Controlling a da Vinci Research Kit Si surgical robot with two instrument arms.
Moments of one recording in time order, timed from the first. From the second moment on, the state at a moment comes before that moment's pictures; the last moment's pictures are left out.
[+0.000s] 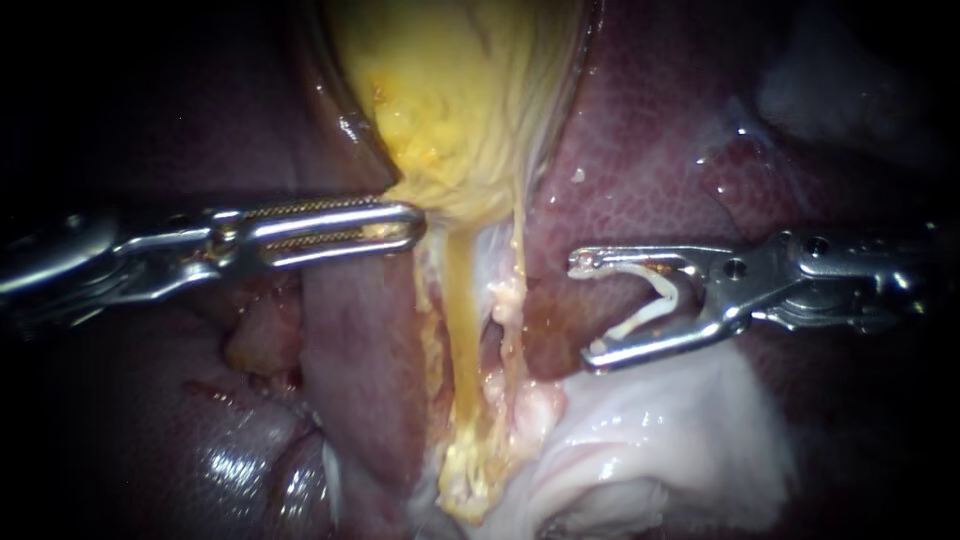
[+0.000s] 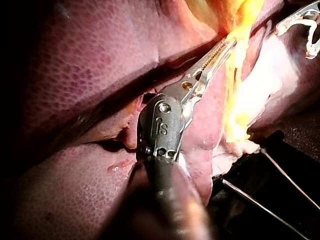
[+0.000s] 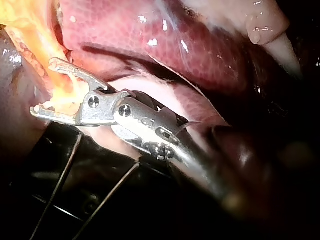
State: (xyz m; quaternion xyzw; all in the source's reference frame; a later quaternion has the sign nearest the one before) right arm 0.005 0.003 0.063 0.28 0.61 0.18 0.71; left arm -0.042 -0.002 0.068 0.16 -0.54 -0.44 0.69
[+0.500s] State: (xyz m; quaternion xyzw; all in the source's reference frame) right arm 0.005 0.002 0.064 0.28 0.62 0.18 0.71; left arm -0.037 -0.001 0.063 0.16 -0.53 -0.47 0.69
